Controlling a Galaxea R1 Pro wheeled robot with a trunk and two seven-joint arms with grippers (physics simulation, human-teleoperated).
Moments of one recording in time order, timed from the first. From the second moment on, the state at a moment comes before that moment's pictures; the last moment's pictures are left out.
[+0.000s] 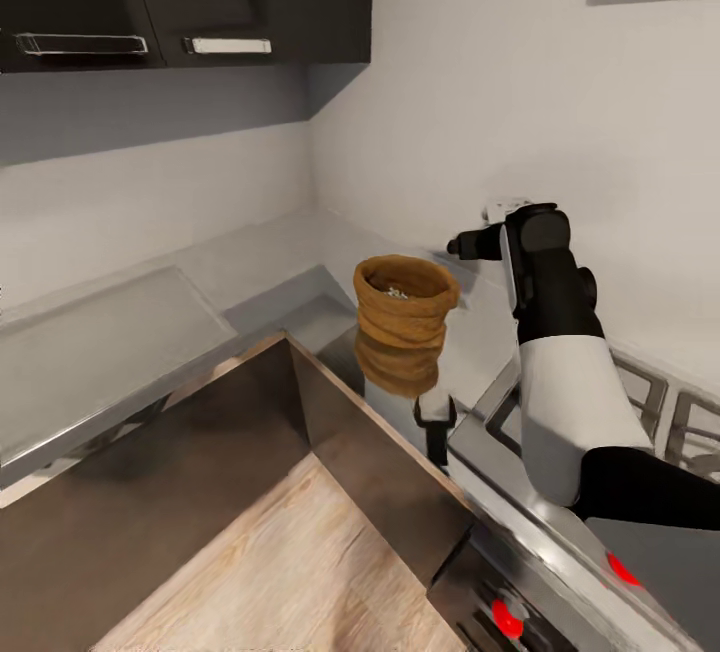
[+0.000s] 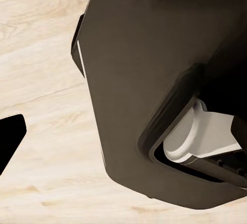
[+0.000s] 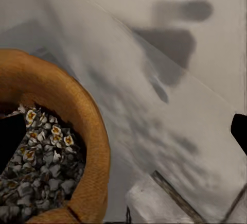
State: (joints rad) left arm 0.00 -0.03 0.01 -0.09 0.42 -0.05 0.01; right arm -1.29 0.12 -0.12 -1.10 0.40 1.04 0.22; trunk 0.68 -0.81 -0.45
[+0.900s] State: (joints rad) left arm 0.00 -0.02 0.01 -0.09 0.42 -0.05 0.01; right arm -1.23 0.11 -0.12 -1.06 0.37 1.02 0.30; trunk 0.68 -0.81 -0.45
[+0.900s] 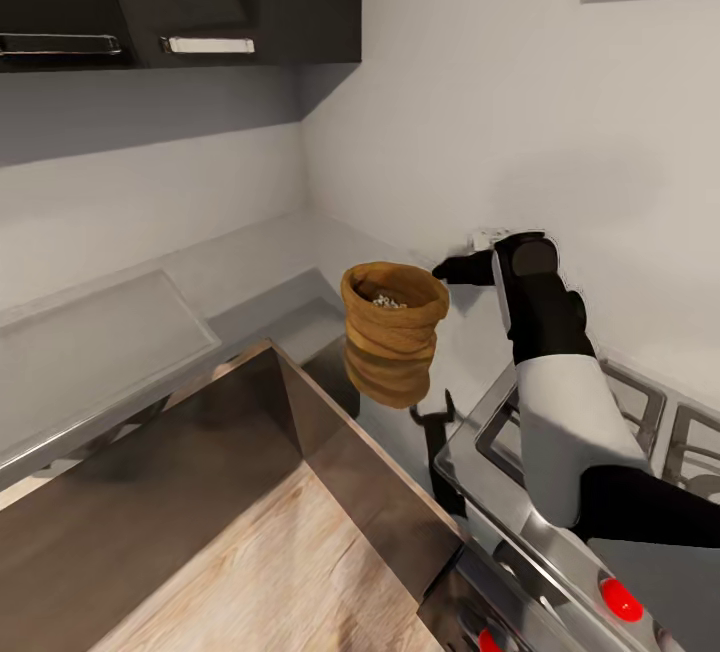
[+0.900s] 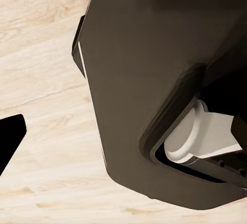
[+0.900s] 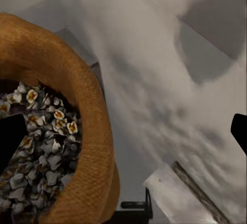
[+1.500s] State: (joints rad) left arm 0.00 -0.02 0.01 -0.09 0.42 -0.05 0.01; right arm -1.21 0.12 -0.14 -0.95 0.38 0.91 0.29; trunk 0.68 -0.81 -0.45
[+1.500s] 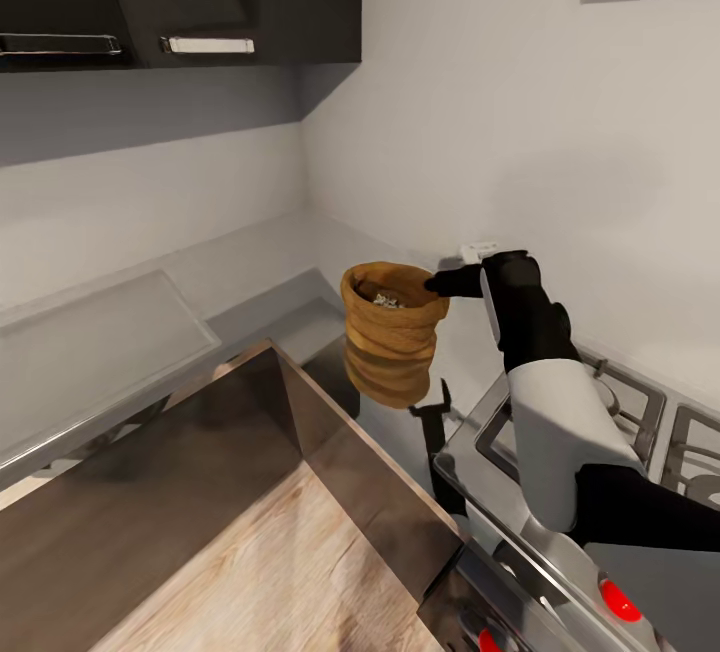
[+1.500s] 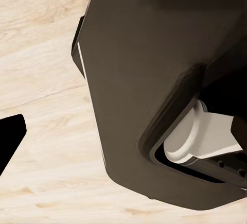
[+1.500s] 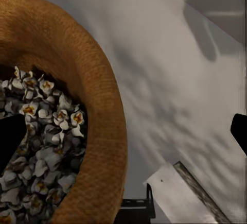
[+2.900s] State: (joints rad) left arm 0.00 -0.02 0.01 -0.09 0.42 -0.05 0.01; right arm -1.21 0.16 -0.14 -1.00 0.37 0.90 0.21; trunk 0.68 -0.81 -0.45
